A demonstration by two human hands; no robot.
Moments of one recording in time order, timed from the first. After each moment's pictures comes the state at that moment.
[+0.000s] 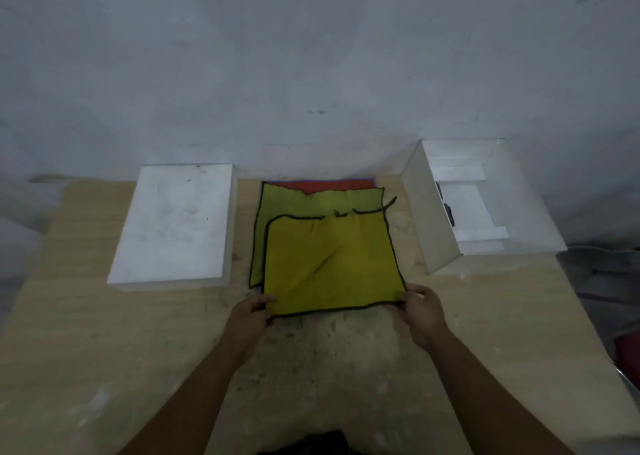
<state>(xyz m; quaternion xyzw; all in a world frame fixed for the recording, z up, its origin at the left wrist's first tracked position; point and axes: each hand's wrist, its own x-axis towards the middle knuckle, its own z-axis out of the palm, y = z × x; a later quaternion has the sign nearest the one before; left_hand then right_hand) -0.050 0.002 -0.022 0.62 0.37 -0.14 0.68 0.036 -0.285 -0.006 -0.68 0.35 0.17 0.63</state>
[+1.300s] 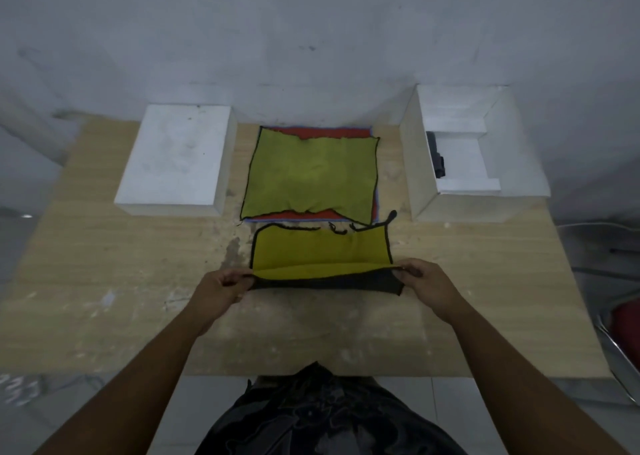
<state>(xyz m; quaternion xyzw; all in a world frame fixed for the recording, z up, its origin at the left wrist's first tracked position) -0.152 -0.026 0.002 0.69 0.36 -0.14 0.61 -0.023 -0.384 -0.004 -0.80 0.03 0.30 0.53</state>
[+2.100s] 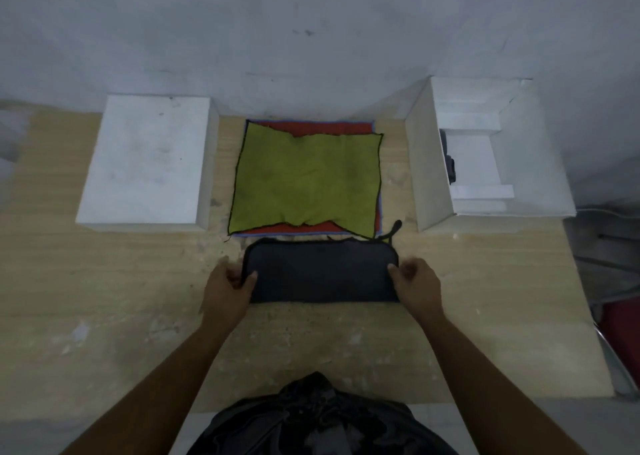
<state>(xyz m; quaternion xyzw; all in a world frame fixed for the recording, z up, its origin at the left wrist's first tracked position) -0.088 -0.031 -0.041 0.81 0.40 -0.08 0.42 0.015 -0.338 -0.038 -0.92 0.16 0.19 0.31</state>
